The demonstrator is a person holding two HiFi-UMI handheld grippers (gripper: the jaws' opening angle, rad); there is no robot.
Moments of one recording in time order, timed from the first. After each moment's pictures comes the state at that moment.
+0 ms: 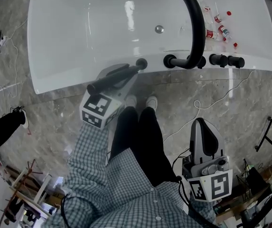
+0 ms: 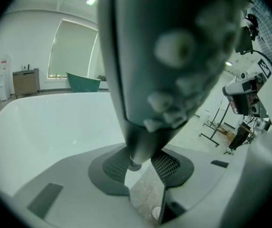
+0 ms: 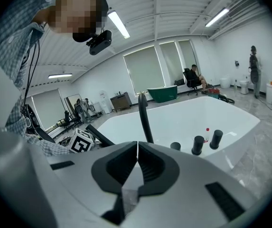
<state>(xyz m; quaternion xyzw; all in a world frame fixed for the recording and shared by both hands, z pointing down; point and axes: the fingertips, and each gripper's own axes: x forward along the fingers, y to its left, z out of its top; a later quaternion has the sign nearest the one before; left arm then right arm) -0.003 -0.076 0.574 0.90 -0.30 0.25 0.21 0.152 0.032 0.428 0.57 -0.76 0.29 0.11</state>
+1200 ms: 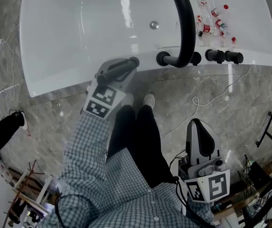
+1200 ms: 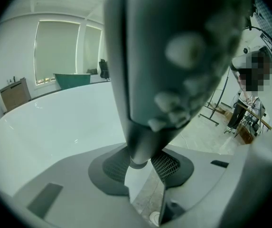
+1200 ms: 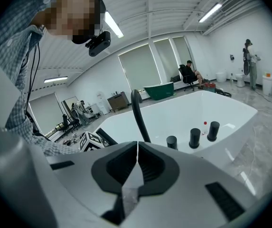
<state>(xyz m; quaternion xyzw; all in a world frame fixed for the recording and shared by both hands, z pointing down) 0.028 -0.085 0.626 0.89 -0.25 0.34 0.16 0.170 0.036 0.447 0.58 -0.74 0.32 0.10</state>
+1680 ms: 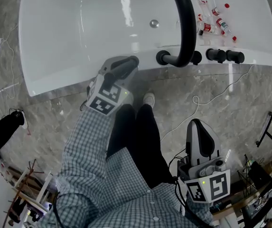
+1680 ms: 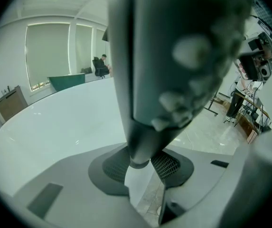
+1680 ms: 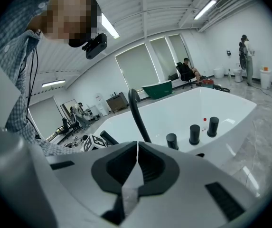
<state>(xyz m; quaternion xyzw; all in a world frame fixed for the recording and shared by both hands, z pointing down) 0.033 -0.084 0.645 0.89 -0.23 0.38 0.13 0.171 0.038 0.452 0.58 -0.74 0.33 0.09</state>
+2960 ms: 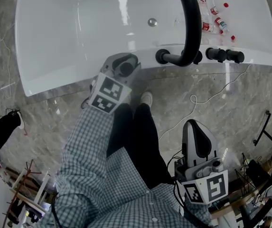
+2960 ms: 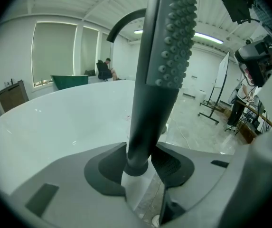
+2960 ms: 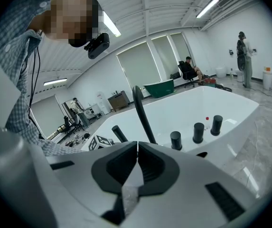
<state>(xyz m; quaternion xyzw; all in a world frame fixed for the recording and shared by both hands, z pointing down) 0.045 -0.089 0.649 0.90 -0.24 0.34 0.15 0.155 0.039 0.458 0.57 -0.74 0.34 0.10</state>
